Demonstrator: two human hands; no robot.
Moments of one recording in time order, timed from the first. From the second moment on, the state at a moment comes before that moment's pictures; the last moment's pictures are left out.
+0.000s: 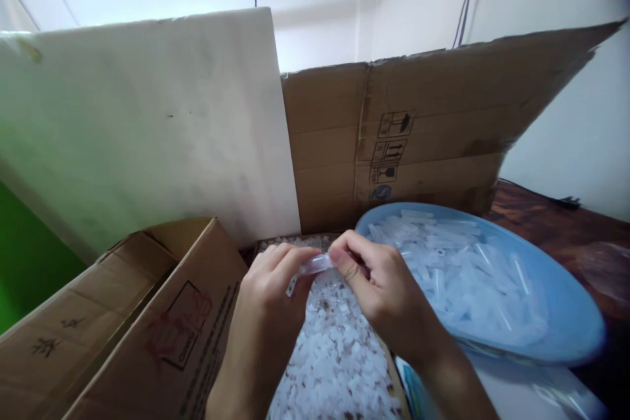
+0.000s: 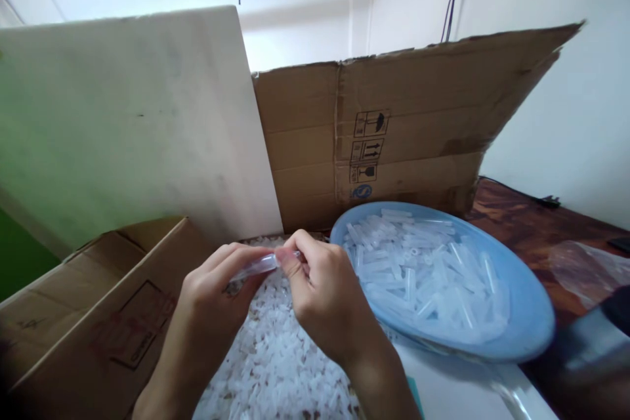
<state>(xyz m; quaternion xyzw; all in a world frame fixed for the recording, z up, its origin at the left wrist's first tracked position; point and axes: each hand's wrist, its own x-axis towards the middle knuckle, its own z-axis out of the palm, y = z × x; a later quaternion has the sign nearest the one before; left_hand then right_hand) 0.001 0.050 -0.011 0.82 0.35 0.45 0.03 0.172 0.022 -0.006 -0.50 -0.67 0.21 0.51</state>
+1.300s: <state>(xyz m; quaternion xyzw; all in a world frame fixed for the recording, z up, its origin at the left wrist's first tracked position) 0.026 0.046 -0.010 0.40 0.28 0.73 0.47 0.136 0.027 -0.014 -0.40 -0.57 0.38 0.61</state>
